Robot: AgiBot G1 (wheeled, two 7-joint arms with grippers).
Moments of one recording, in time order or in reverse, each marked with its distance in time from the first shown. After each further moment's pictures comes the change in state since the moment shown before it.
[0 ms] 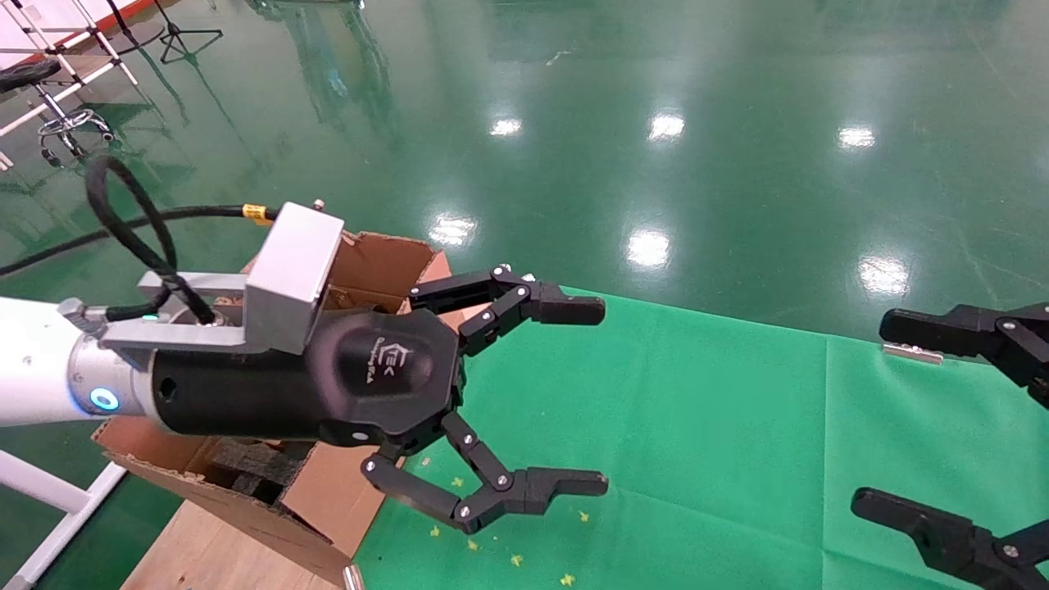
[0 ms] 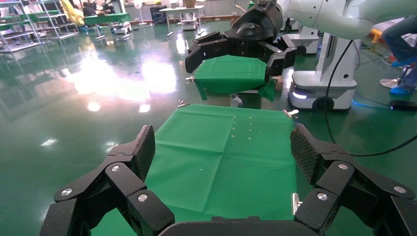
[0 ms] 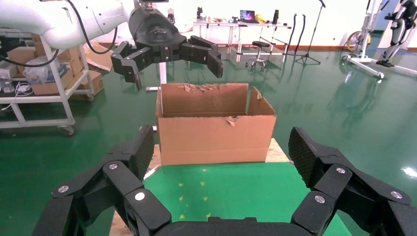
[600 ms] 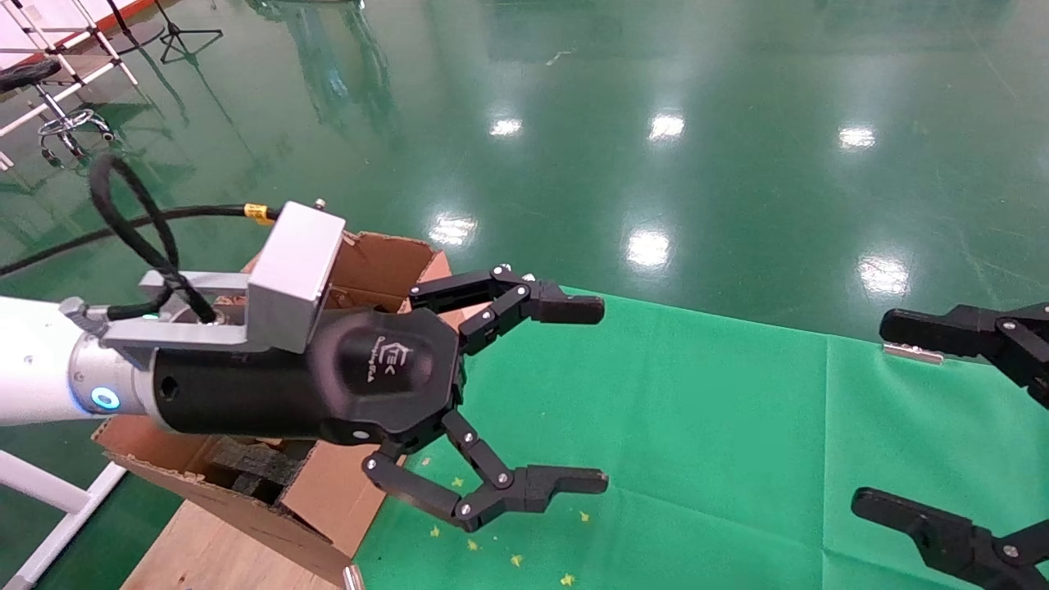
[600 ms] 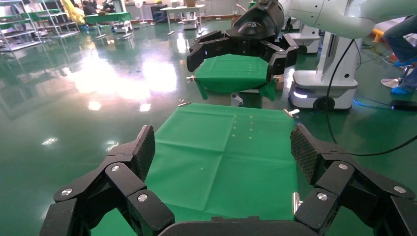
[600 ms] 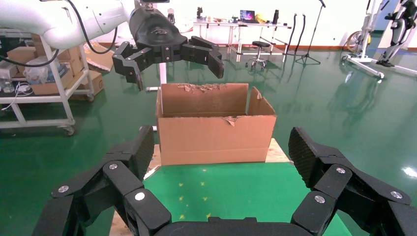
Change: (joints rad) left arm -0.003 0.000 0.002 0.003 0.004 -0.001 -0.001; right arm 0.000 0.000 0.000 0.000 0.000 0.000 0.000
